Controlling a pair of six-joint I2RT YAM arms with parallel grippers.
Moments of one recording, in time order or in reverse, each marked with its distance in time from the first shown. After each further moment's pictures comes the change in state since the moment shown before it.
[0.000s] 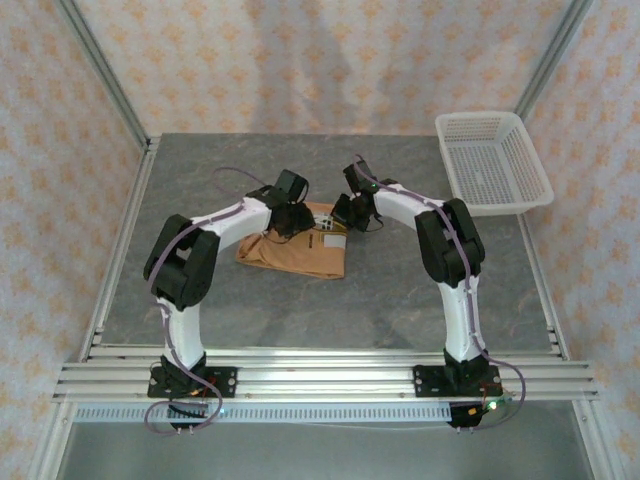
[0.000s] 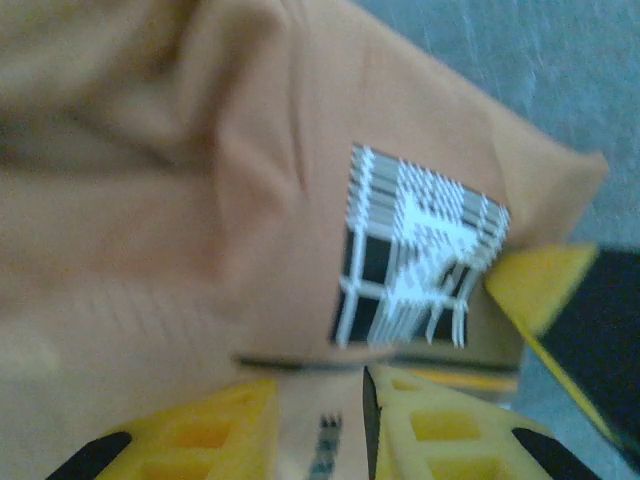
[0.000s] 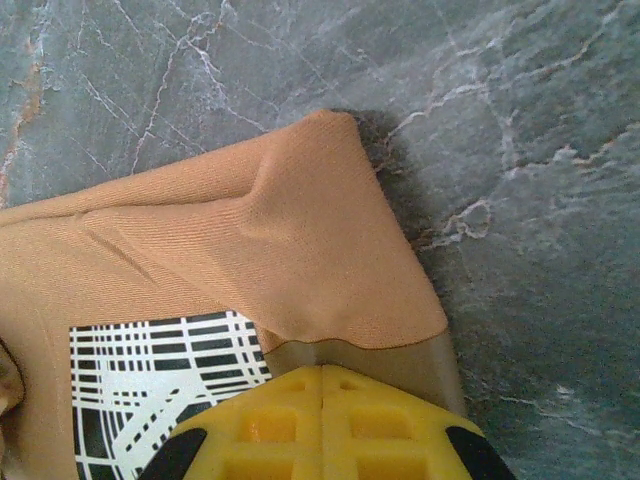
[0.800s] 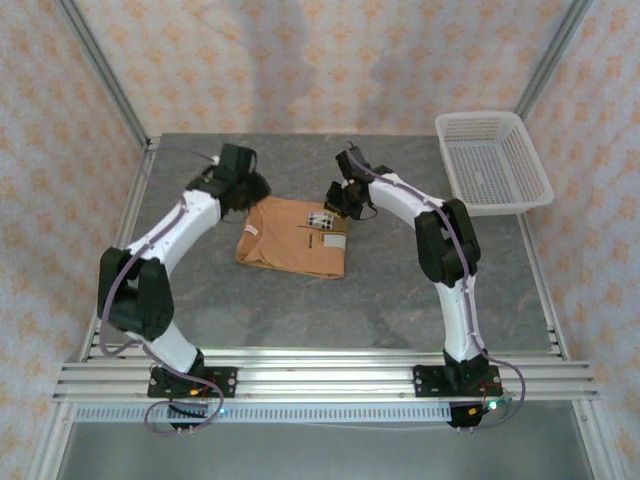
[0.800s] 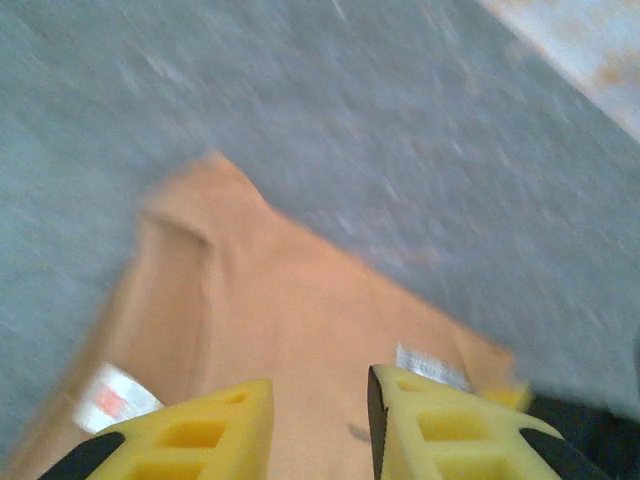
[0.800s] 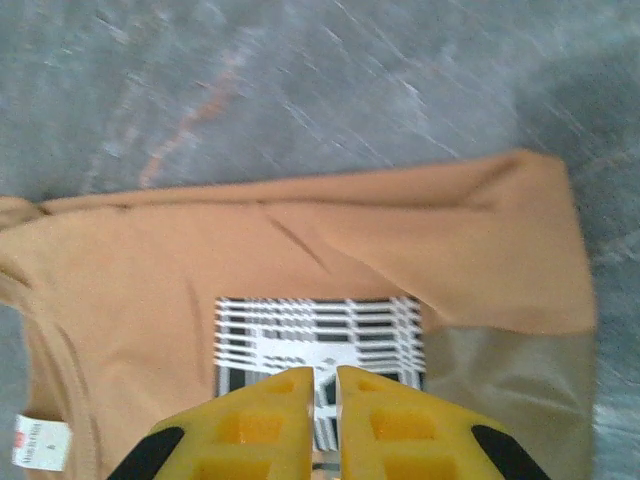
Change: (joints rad) left arm 0.154 -0.330 -0.080 -0.068 -0.095 0.049; right arm 0.024 0.027 0.190 -0.113 -0.008 -0.075
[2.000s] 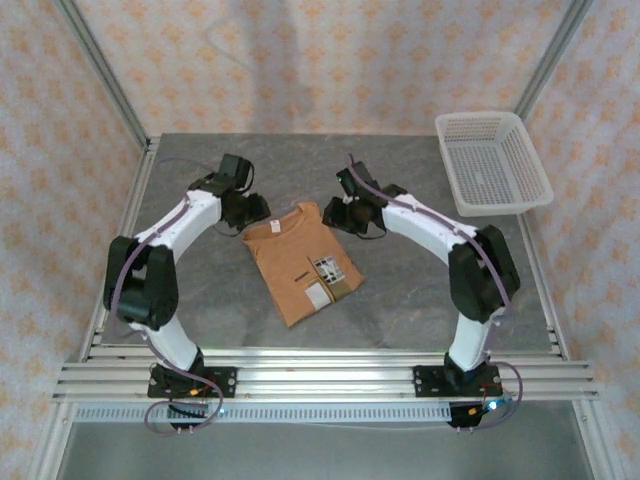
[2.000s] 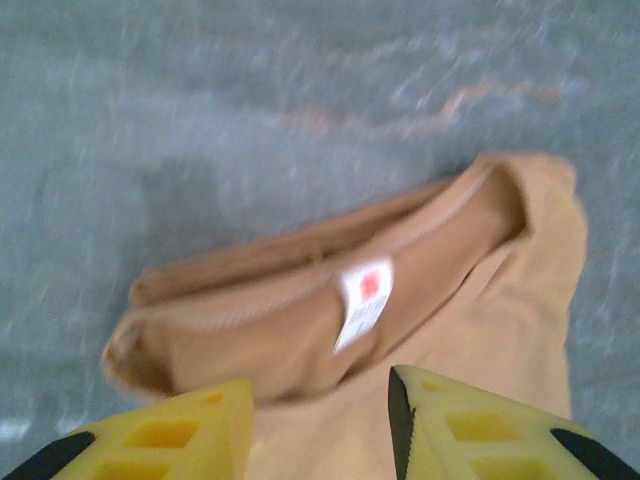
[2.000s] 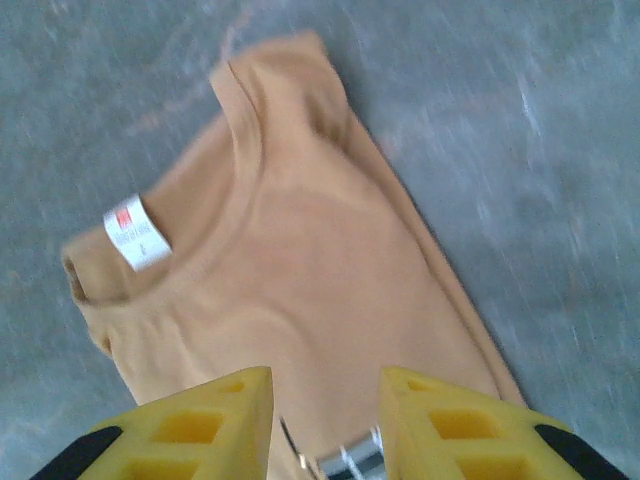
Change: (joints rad) left arm 0.071 0.048 -0.037 -0.161 0.130 0.186; right arm 0.094 -0.329 -0.309 0.059 0.083 -0.090
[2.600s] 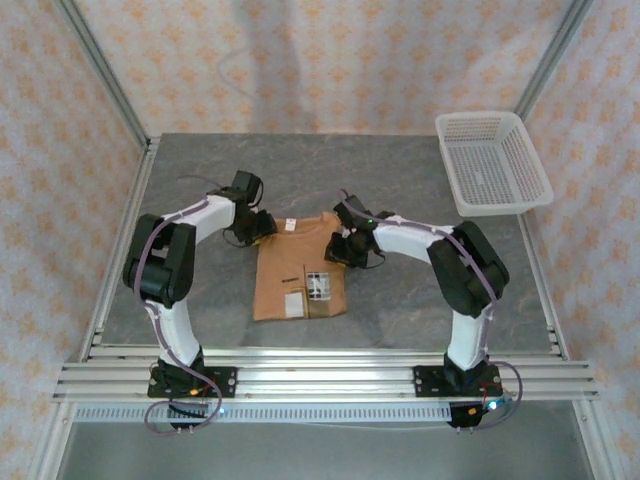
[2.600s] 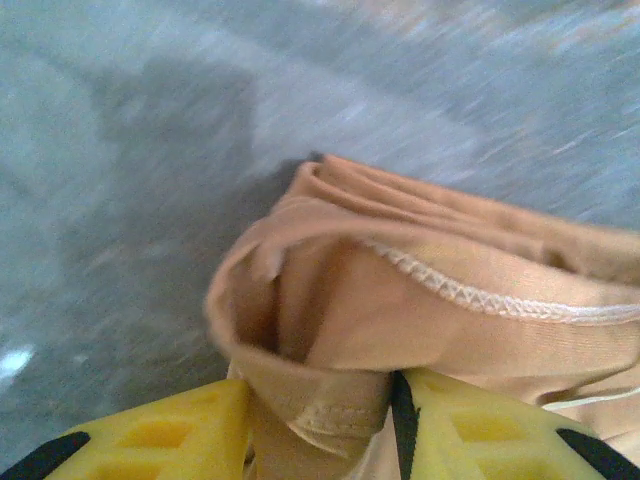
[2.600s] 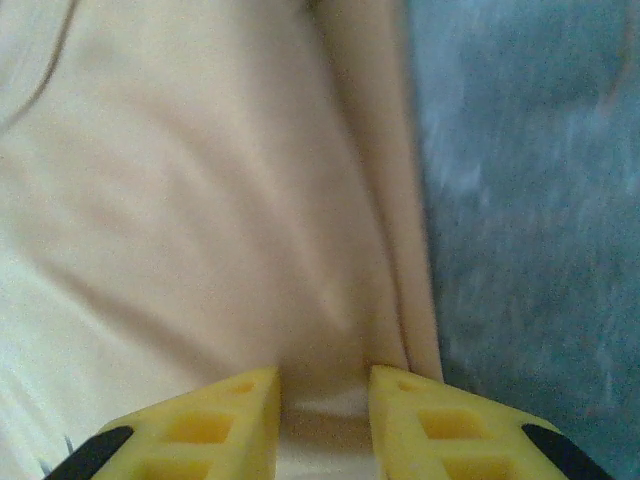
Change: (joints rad) left arm -0.003 0.225 0.017 0.111 0.062 -0.003; right arm 0.059 -0.001 -0.289 0.100 -0.068 0.065
